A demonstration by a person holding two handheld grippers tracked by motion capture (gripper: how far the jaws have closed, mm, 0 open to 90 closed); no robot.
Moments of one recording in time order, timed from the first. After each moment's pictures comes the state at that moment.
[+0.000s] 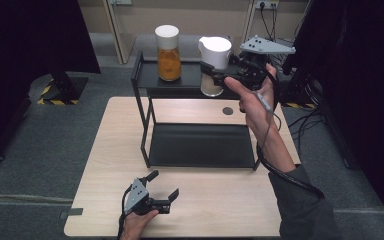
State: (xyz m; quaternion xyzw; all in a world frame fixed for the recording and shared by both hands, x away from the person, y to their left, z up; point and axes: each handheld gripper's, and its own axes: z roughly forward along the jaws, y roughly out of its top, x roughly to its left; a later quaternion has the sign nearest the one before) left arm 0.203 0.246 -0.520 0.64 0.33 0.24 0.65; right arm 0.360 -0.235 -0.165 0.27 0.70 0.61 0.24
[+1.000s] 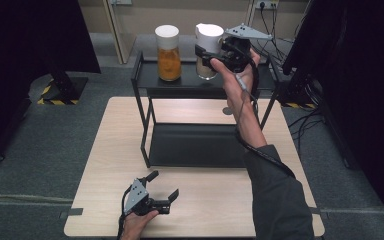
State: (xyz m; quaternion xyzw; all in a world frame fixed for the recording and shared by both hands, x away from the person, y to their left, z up) left arm 0.202 0.246 -0.521 0.64 0.33 0.24 0.65; right arm 0.403 -0.193 -0.176 0.33 0.68 0.60 0.29
